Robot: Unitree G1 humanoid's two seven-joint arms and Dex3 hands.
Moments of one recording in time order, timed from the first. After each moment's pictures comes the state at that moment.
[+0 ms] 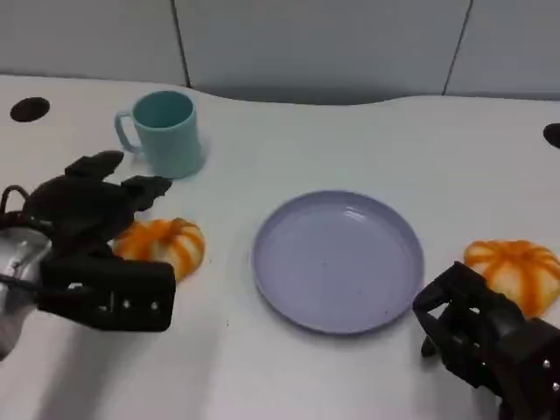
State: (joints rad) left arm -0.57 0.50 -0.34 0.59 0.86 -0.24 -0.20; right arm 0.01 -0.04 0.06 0.30 -0.09 -0.23 0.06
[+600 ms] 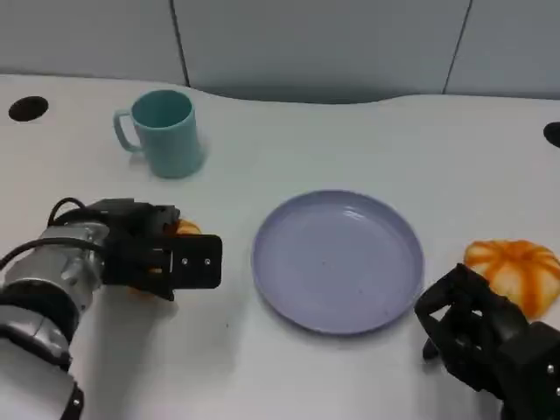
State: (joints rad) left arm -0.89 0.25 -0.49 1.31 0.78 -0.18 -0.12; right arm 0.04 -0.04 0.06 0.26 -0.09 -0.23 0.06
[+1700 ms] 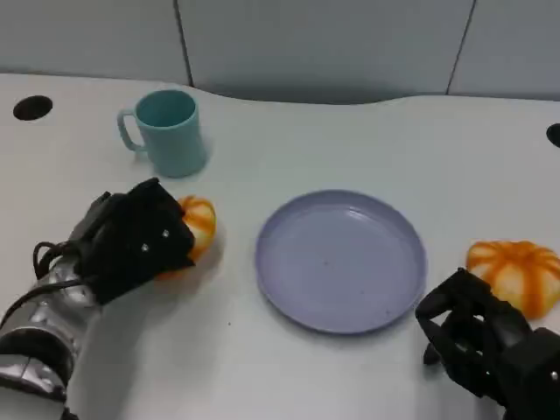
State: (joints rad) left arm -0.75 0.23 -0.18 1.28 0.34 -0.41 0.05; right arm 0.07 -0.04 0.06 0.22 -0.09 -0.21 0.07
